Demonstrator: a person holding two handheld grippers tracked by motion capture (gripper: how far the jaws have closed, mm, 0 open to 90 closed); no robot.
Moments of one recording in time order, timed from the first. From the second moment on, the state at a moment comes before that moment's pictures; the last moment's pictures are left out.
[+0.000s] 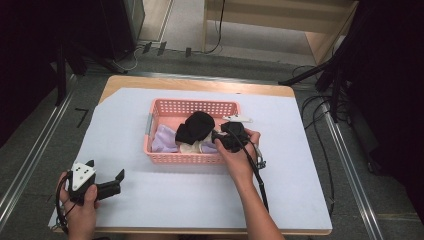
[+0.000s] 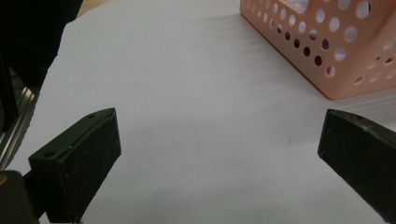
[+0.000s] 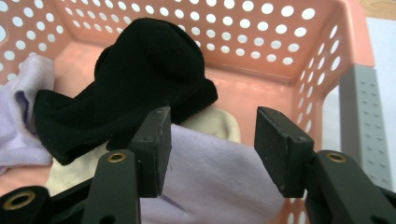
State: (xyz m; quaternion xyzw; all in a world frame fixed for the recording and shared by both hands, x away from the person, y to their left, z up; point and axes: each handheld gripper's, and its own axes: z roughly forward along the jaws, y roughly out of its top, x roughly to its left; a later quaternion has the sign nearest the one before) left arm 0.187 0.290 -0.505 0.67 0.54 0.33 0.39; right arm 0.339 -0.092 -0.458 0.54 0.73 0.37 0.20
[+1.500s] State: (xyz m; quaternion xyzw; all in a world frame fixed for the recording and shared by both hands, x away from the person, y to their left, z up) left arm 0.188 0.290 -0.505 0.68 0.54 0.33 0.39; right arm 0.318 -0.113 -0.432 0.47 0.64 0.52 0.31
